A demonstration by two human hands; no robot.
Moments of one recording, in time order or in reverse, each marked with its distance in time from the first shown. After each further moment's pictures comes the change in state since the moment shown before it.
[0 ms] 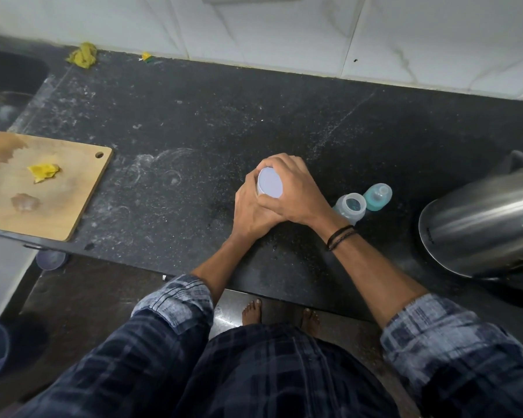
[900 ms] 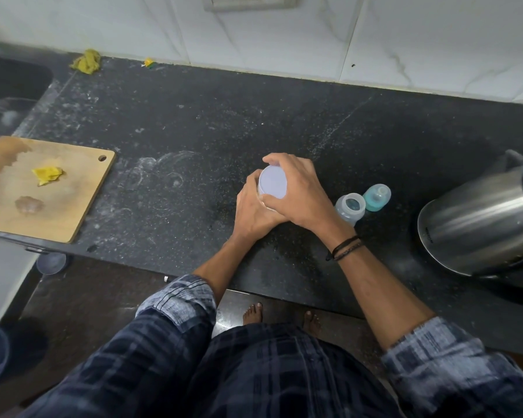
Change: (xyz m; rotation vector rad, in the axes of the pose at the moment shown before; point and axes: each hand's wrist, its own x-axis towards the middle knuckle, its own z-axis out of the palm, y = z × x) left_hand 0.007 -0.013 0.006 0.018 -0.012 -0.017; right_hand -0.012 -0.018 -0.014 0.064 0.035 0.119
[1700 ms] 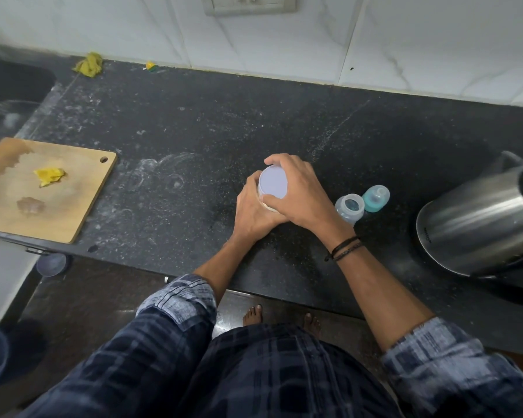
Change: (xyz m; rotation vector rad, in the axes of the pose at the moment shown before) left_hand -0.002 0.007 -0.003 0.005 -0.014 -0.001; right_hand 0.000 -0.002 -0.001 -0.006 0.001 0.025
